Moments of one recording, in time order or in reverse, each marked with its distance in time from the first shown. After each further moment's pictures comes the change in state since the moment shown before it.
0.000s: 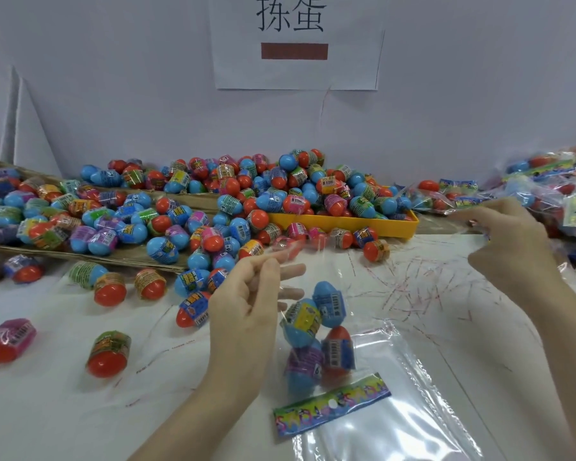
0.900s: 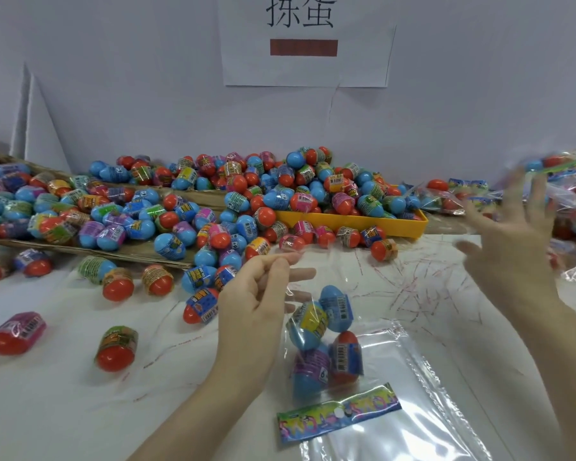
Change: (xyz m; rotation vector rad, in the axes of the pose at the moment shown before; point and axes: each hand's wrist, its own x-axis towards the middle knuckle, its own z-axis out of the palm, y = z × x) left_hand 0.003 -0.001 -0.002 0.006 -0.044 -0.069; right_hand -0.010 -0.022 -0.003 0.361 -0.112 0.061
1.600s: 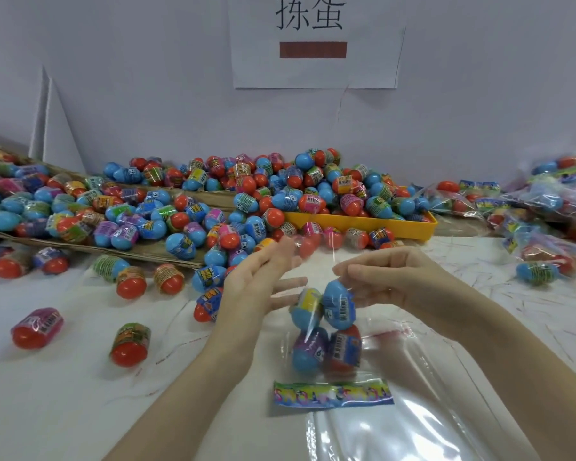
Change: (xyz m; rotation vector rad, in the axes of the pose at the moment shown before) left_hand 0.019 -0.003 -0.014 -0.163 -0.072 -0.376; right_hand -0.025 -0.037 0.051 0.744 -0.824 -0.021
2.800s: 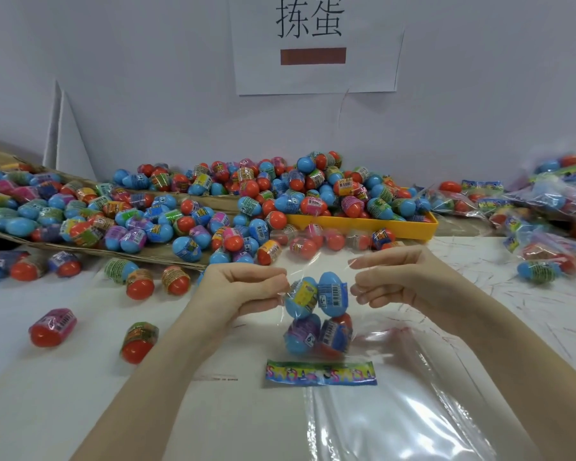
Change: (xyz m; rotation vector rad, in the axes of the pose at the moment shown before) left_hand 0.008 0.010 -0.033 0.097 -0.142 -0.059; right_hand -0.004 -0.003 -0.007 0.057 0.070 0.053
